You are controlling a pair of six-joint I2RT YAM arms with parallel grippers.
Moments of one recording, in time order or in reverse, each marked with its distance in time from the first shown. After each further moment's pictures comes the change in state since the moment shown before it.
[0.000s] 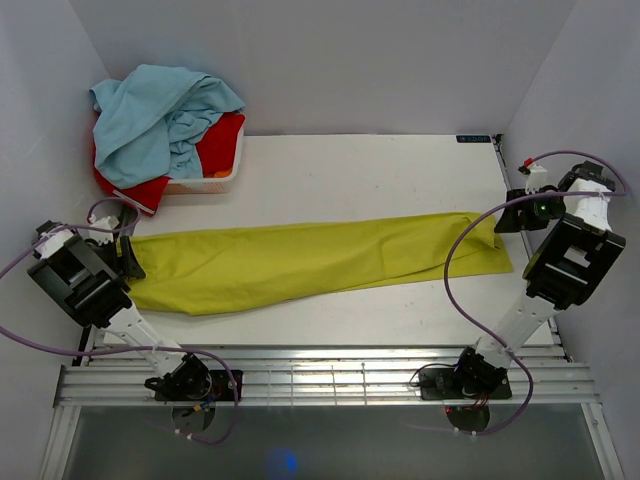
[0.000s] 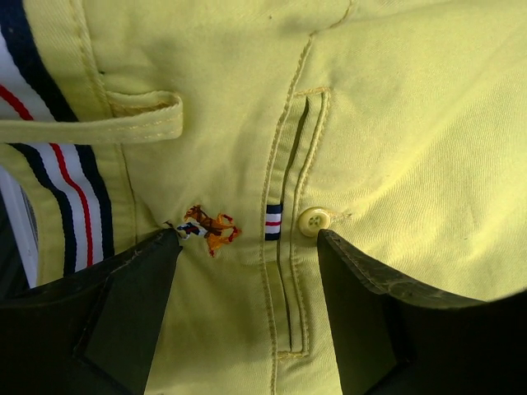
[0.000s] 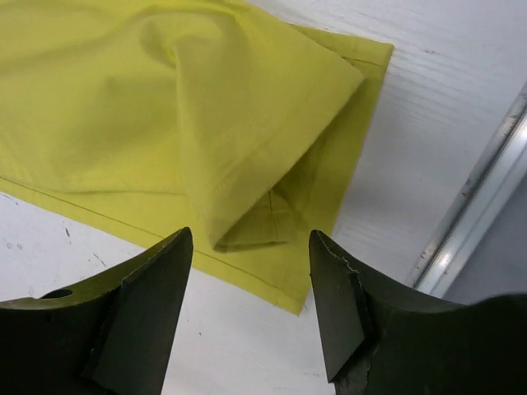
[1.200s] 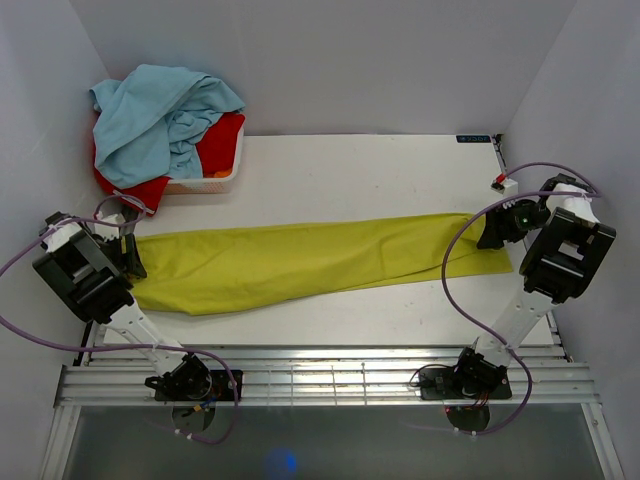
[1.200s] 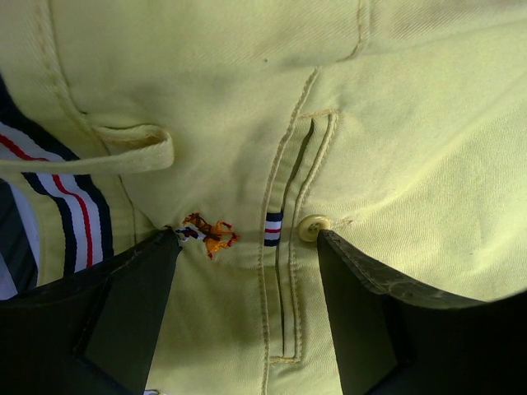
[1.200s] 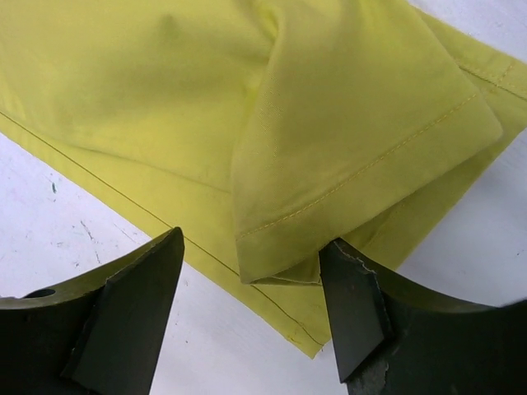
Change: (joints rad) left arm -0.060 0.020 0.037 -0.019 -0.112 -0.057; right arm 0.062 0.064 -0.087 -0.035 -0.051 -0.244
